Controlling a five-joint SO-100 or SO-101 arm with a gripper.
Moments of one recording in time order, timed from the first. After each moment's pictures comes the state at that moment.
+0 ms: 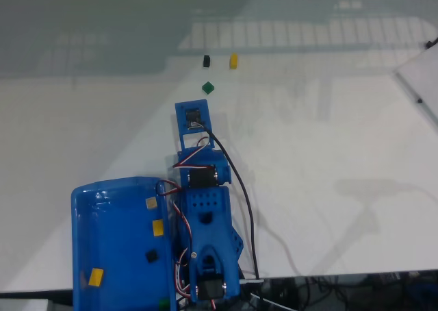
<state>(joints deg) 1.5 189.6 175.7 72.5 -89.6</state>
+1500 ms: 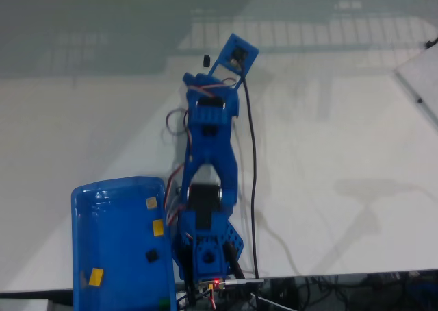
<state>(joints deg) 8.6 114.8 129.9 35.8 -55.5</state>
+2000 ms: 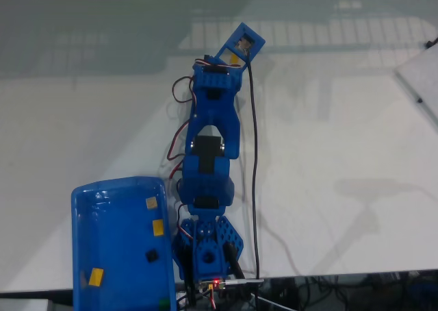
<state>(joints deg) 9.7 90.7 109.2 40.6 -51.5</state>
